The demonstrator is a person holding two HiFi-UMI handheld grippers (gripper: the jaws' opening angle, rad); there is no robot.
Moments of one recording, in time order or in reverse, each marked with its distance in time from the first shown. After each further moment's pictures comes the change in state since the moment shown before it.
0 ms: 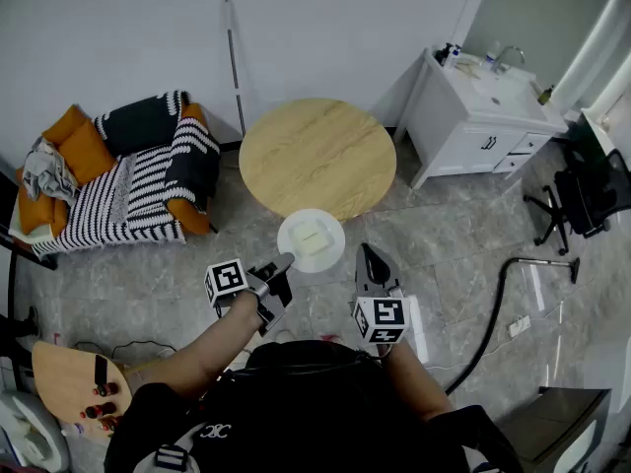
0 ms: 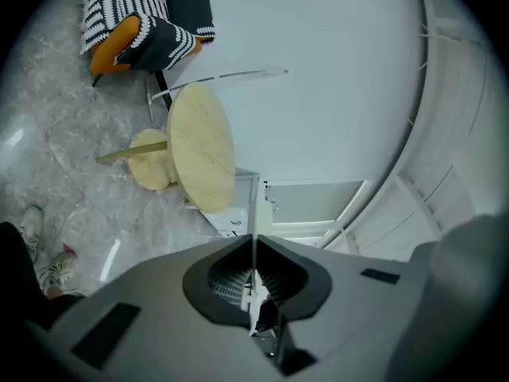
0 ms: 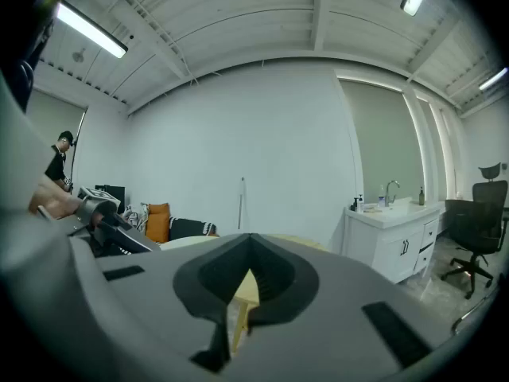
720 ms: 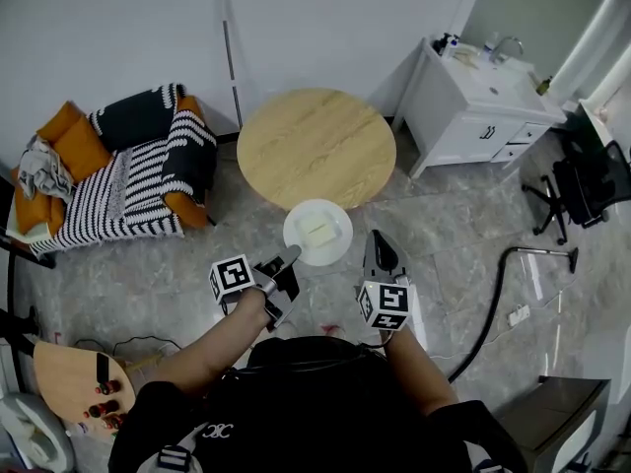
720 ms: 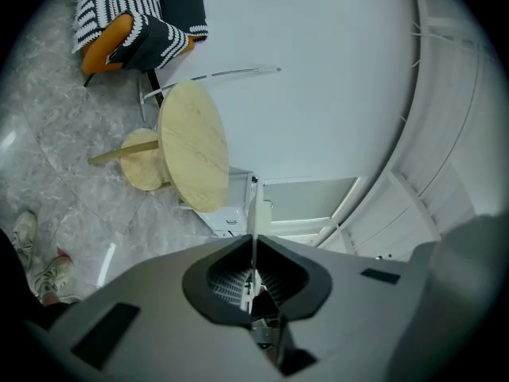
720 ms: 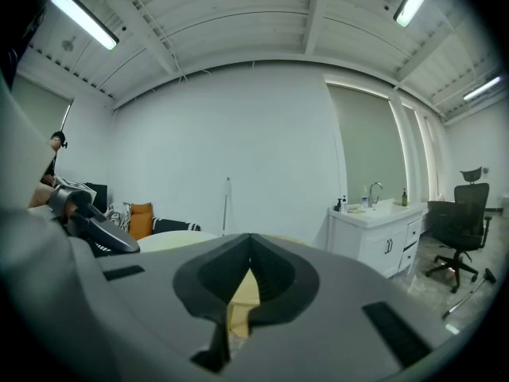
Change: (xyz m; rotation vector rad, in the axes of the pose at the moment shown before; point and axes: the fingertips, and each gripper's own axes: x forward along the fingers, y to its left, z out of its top) left arm 0.004 -0.011 -0.009 0.035 -0.002 -0.038; right arm 0.006 -0.024 -0.006 0.011 -0.011 -0.108
